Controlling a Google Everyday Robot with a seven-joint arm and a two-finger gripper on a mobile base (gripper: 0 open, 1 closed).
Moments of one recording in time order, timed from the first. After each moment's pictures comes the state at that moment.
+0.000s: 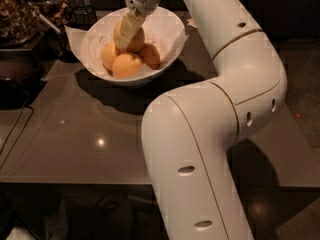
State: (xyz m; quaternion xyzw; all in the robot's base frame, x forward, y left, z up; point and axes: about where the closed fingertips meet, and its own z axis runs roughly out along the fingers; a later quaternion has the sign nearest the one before) arm 0.715 0.068 0.940 -0.59 0.77 0.13 0.18
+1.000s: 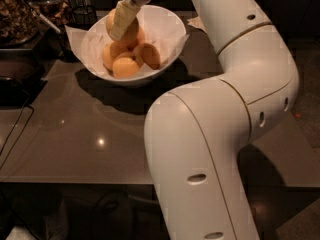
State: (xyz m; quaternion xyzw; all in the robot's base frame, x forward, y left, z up) arm 0.708 0.078 0.977 -0.60 0.76 0.14 0.23
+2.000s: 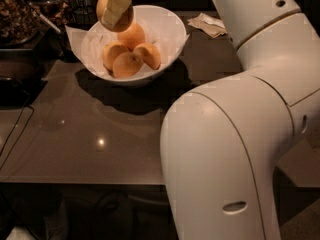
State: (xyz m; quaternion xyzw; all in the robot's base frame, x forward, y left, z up) arm 0.683 0.092 1.022 -0.61 0.73 0.14 0.28
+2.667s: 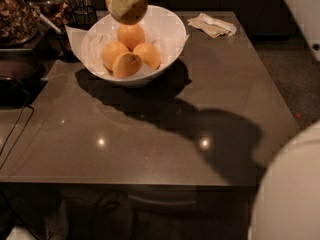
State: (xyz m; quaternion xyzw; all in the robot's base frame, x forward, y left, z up) arm 0.630 0.062 1.062 -0.54 0.76 0.16 0.32
